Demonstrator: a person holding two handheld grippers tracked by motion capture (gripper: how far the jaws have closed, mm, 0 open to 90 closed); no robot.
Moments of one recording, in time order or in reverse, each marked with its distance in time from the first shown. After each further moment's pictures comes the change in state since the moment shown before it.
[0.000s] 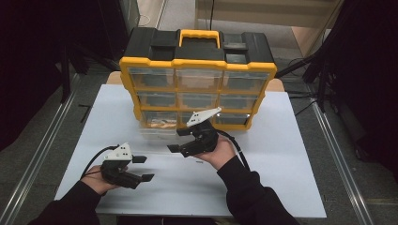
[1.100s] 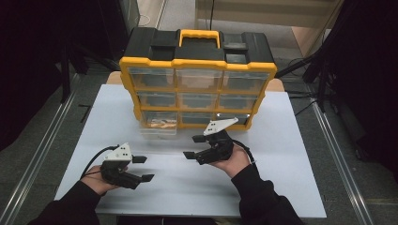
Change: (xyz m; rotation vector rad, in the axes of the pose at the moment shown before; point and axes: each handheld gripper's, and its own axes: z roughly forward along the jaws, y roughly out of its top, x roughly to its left) left arm -0.001 0.001 -0.001 0.007 -0.002 0.007; right arm -0.007 -0.043 -0.024 0.000 -0.053 0.030
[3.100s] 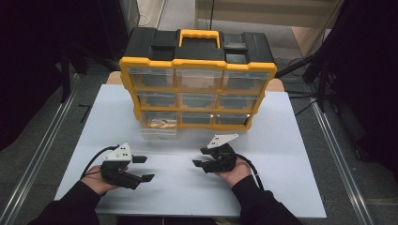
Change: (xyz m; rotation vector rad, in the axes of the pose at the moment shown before) left arm -0.001 0.001 -0.001 -0.007 0.001 0.005; right arm -0.008 -0.055 0.019 0.091 -0.136 0.037
